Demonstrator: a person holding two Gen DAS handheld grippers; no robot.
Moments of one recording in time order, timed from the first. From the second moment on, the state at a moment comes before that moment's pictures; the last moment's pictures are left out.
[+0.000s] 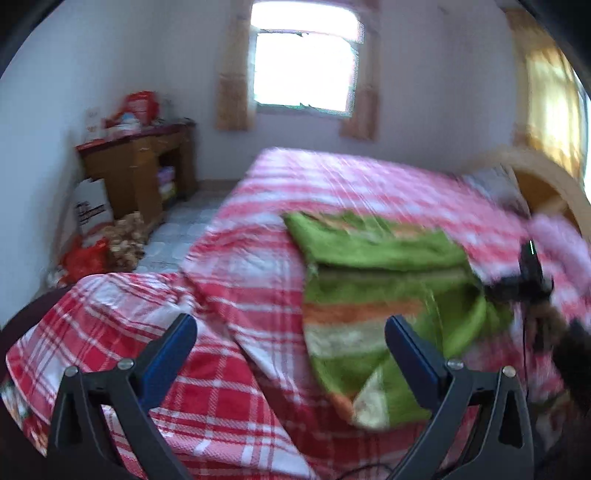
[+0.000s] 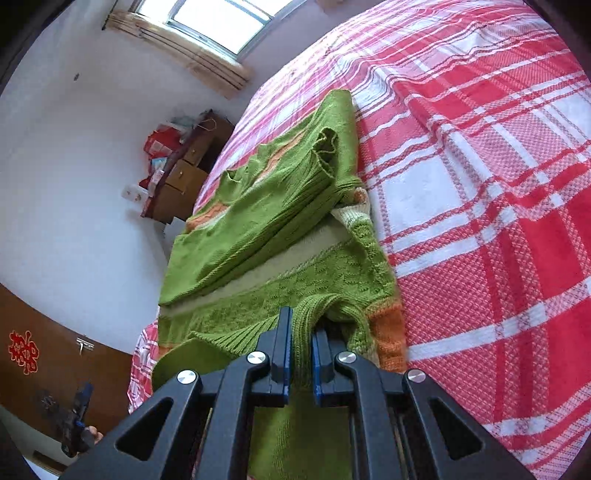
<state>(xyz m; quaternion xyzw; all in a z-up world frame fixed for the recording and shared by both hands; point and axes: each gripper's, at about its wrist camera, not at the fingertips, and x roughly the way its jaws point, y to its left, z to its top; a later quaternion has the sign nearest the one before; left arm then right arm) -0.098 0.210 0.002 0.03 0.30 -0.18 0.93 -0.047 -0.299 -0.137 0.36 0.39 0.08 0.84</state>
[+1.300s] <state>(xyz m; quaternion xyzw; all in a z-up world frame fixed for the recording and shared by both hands) -0.034 0.151 -0.081 -0.09 0.41 -0.30 0.86 -0.060 -0.310 -0.132 0.44 0.35 0.13 0.82</state>
